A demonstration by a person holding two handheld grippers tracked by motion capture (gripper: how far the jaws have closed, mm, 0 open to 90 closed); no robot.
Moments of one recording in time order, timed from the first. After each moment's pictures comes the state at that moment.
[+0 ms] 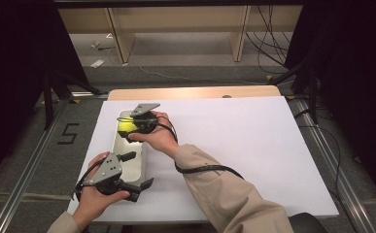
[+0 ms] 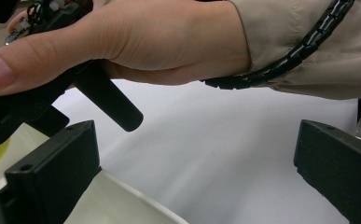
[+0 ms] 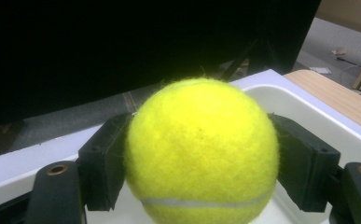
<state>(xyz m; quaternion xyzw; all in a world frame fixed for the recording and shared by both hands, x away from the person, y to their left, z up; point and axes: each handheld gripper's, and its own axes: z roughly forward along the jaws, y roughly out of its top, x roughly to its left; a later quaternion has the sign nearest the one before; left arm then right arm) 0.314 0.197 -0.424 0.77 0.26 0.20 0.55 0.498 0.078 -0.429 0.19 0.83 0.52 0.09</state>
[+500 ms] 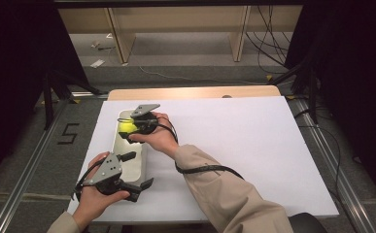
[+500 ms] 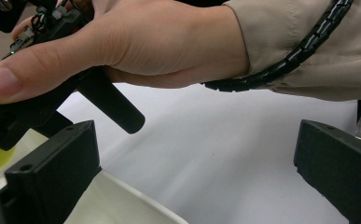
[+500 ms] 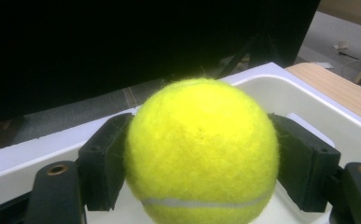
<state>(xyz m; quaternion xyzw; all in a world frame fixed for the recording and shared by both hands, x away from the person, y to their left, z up) 0.314 0.197 -0.424 0.77 0.26 0.20 0.55 0.499 0.078 -0.434 0.19 0.83 0.52 0.08</state>
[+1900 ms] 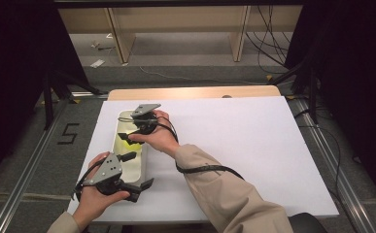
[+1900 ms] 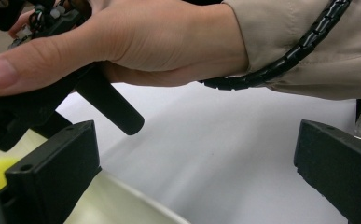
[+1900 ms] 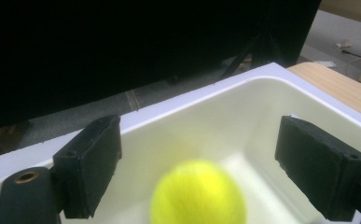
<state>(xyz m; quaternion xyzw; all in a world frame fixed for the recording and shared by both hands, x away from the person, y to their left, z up) 0.314 0.197 -0.424 0.77 0.26 0.19 0.55 0.499 0.077 -0.433 0.20 0.83 0.52 0.08</state>
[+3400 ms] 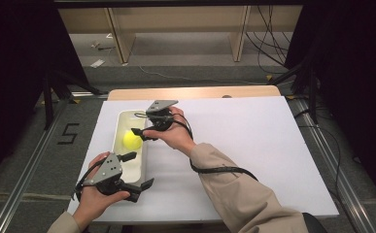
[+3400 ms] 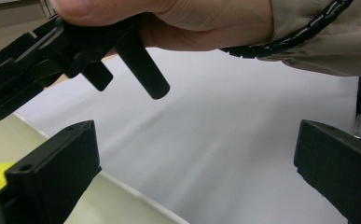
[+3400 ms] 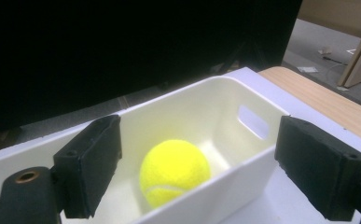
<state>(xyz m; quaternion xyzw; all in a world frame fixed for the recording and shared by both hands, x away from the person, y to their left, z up) 0.314 0.196 -0.424 0.77 0.26 0.19 0.54 0.497 0.030 -0.415 0.21 0.81 0.53 0.09</state>
